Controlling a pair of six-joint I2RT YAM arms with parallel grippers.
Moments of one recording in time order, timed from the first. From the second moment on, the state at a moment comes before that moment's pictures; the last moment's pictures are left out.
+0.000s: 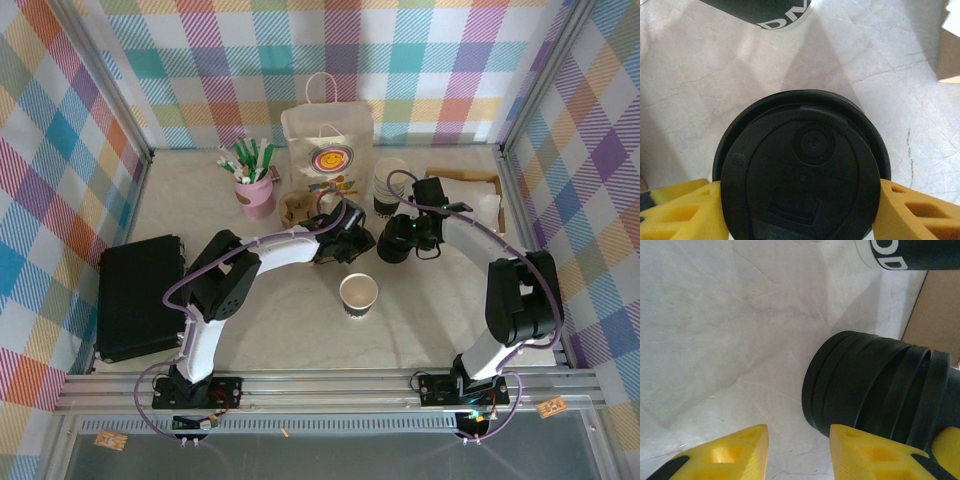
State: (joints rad) left arm -0.80 2.09 1.46 -0.21 0.13 -1.24; right arm 0.24 1.62 1.10 -0.58 -0.16 0.44
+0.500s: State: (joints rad) left arm -0.81 2.12 1.46 -0.05 0.18 -1.31; right arm 0.20 1.61 1.08 -0.57 -0.21 0.44
